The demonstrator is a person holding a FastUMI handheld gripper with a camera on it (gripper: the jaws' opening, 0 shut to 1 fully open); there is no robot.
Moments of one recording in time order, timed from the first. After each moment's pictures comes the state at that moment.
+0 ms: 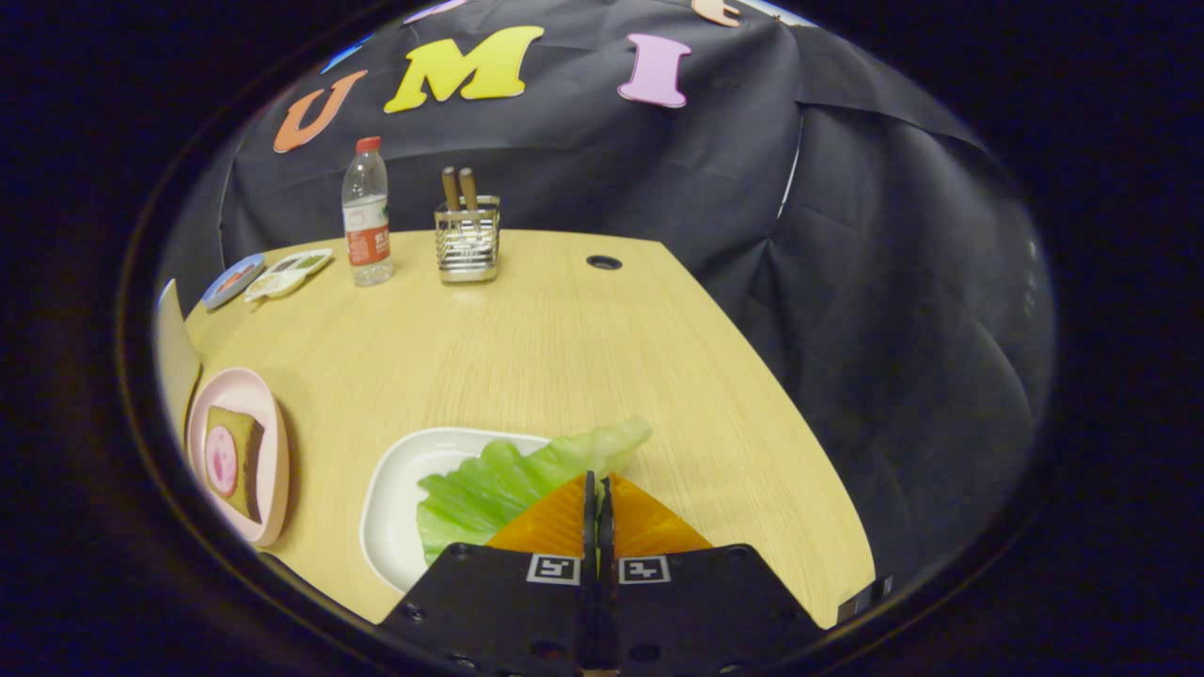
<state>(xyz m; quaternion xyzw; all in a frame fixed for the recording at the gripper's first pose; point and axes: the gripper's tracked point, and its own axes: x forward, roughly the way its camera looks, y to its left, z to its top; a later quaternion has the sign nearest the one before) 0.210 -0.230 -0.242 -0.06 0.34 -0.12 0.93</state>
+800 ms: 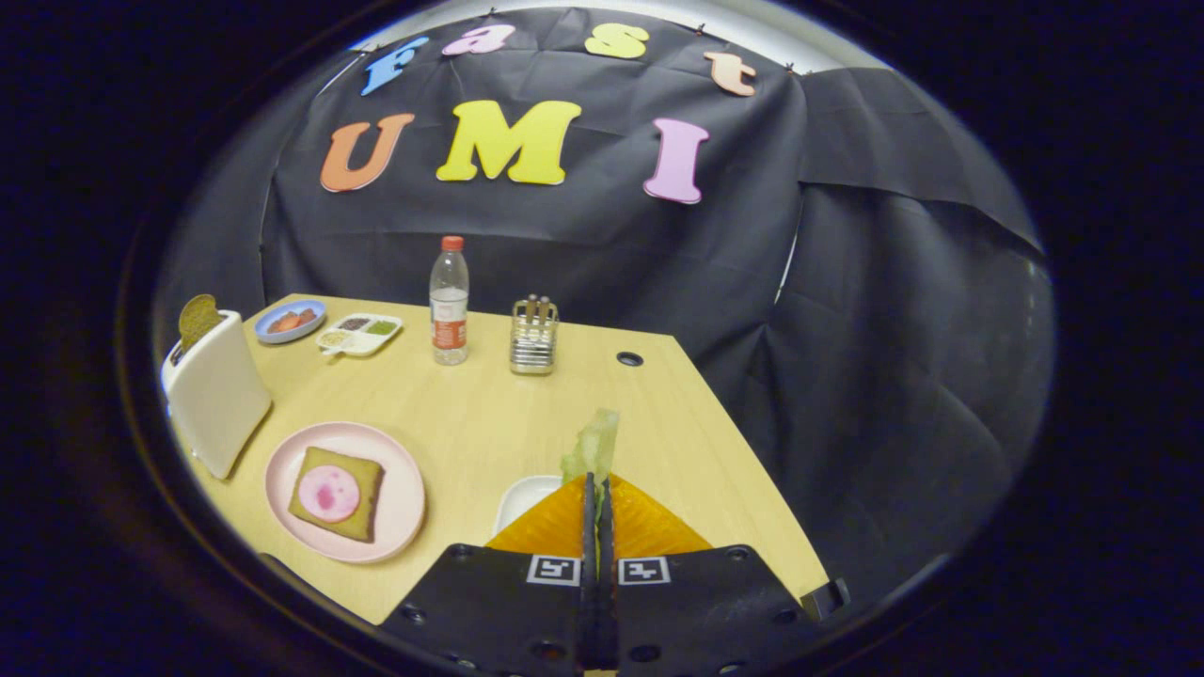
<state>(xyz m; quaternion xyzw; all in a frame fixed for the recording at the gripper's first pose) 0.147 -0.138 -0.136 -0.10 0.24 -0.07 0.96</state>
